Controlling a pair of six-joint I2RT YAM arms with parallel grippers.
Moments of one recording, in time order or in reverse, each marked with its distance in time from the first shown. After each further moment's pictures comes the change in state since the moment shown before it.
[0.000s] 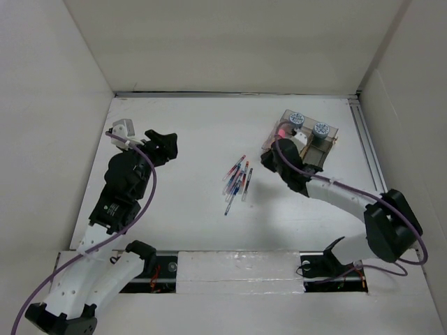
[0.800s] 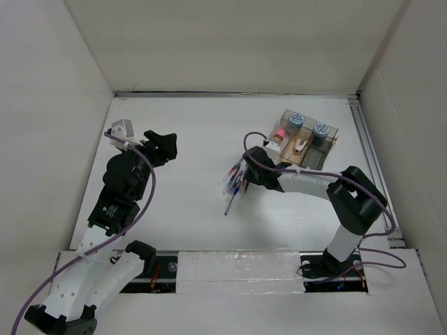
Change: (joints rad) left arm 0.000 -0.010 0.000 0.002 0.006 0.007; right arm 0.166 0.327 0.142 -0.166 -0.024 0.007
